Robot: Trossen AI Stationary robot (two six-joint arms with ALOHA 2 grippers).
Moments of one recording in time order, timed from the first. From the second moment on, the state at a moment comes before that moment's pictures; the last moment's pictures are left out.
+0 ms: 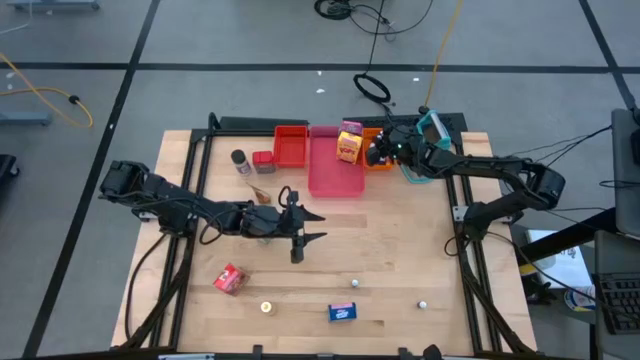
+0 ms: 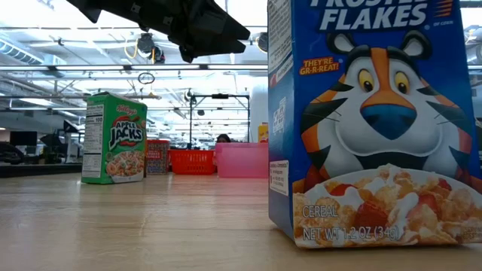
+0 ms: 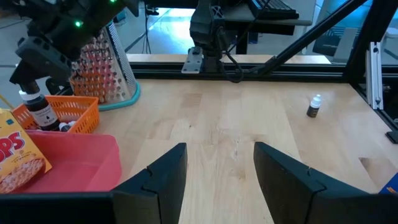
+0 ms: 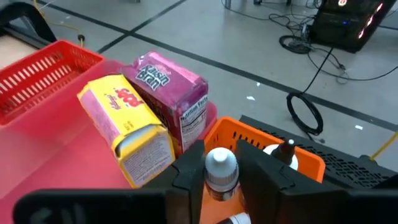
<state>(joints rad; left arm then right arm) -0.20 1.49 0.82 0.39 -0.29 -0.06 -0.58 1.39 0.72 0.16 0.36 0.25</state>
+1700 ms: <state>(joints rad) -0.20 1.49 0.82 0.37 -0.29 -0.07 0.07 1.25 0.71 0.13 -0.08 0.19</state>
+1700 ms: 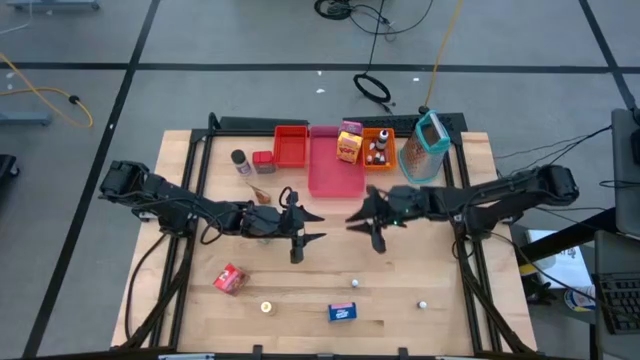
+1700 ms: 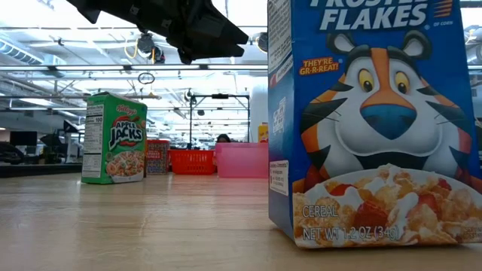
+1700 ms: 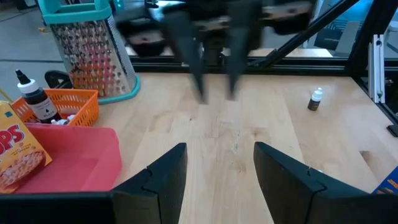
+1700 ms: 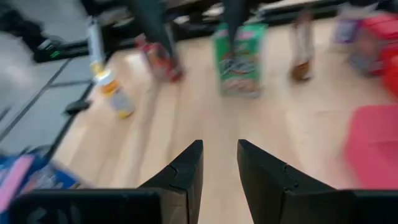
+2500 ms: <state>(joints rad) -0.20 1.49 0.82 0.33 -0.29 -0.13 0.47 1.25 0.52 0.25 0.13 0.35</state>
